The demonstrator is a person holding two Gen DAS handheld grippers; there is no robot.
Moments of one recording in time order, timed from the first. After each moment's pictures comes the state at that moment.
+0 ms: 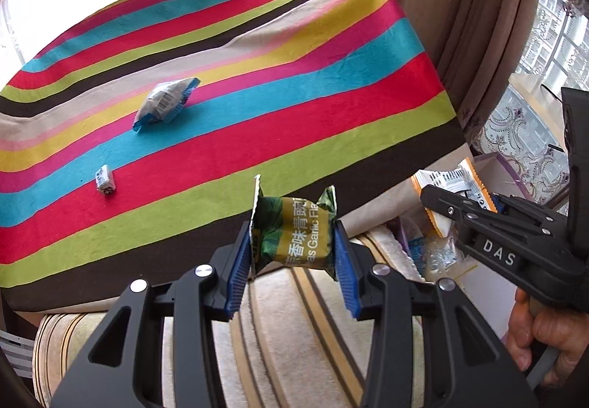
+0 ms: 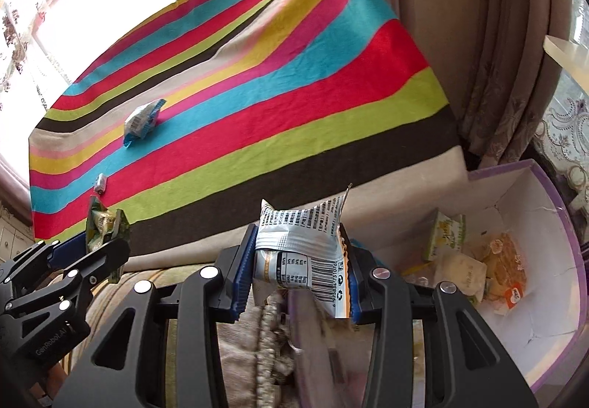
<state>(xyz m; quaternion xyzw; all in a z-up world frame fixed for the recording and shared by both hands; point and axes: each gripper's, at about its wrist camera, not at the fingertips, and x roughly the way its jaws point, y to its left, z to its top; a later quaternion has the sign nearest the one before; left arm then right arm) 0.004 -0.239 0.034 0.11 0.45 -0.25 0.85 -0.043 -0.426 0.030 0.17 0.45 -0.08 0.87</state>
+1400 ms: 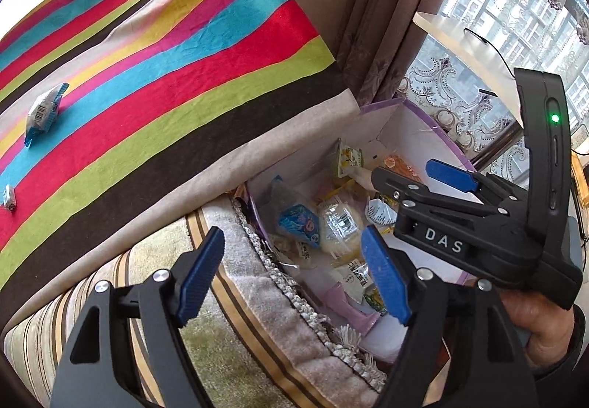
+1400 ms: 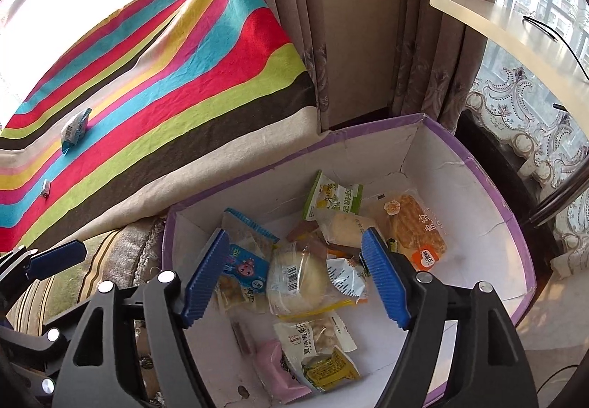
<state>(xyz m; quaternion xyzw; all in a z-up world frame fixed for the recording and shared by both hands) -0.049 -0.322 0.014 0.13 0.49 -0.37 0.78 -0.105 -0.483 0.023 0.17 0.46 -0.19 0.85</state>
